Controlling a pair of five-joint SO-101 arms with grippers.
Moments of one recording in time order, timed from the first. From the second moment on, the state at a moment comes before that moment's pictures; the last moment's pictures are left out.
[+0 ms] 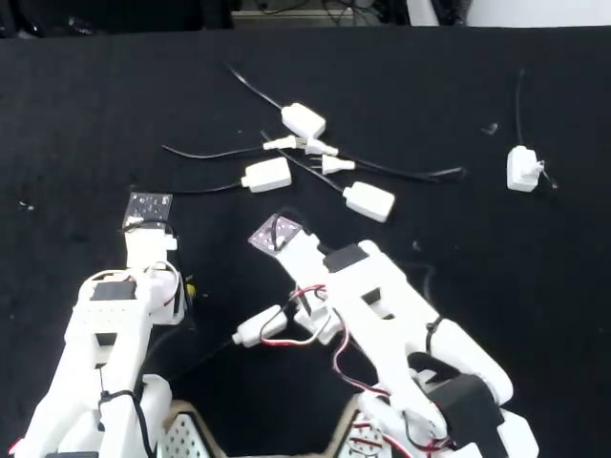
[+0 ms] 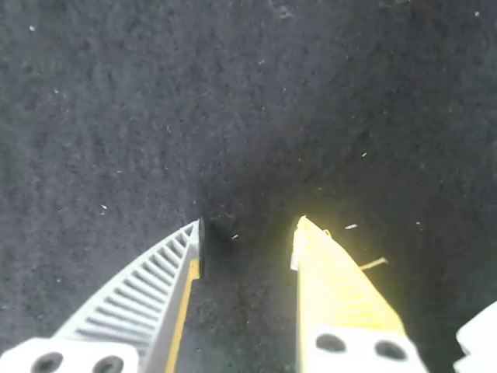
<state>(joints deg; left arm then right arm) -7.6 -42.5 74.4 42.9 -8.4 -27.0 -18.3 58.1 59.9 22.5</state>
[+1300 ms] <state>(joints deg) 6.2 -52.6 61.1 35.6 16.4 -26.3 -36.3 64.7 25.9 19.4</state>
